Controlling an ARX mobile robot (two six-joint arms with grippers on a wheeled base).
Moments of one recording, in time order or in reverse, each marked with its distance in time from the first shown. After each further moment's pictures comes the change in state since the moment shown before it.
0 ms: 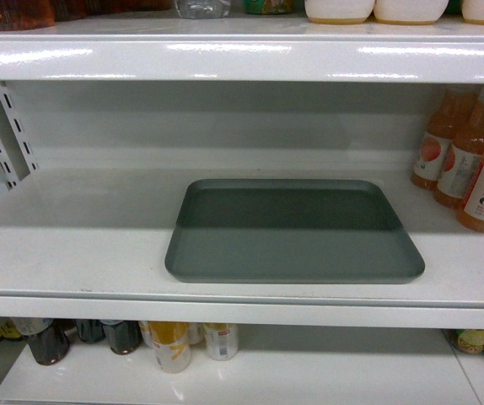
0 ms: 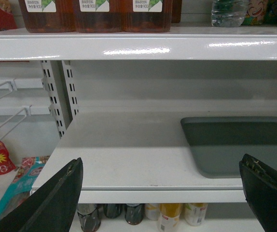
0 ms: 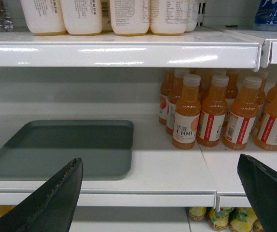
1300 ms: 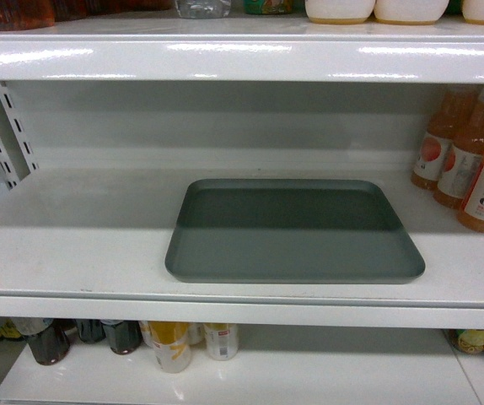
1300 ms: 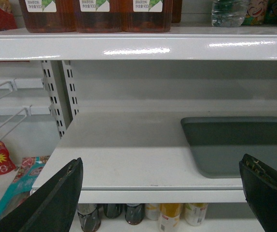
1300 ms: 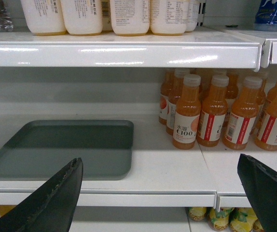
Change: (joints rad) left arm 0.000 0.000 0.000 0.000 0.000 0.000; right arm 0.000 0.000 0.000 0.000 0.000 0.000
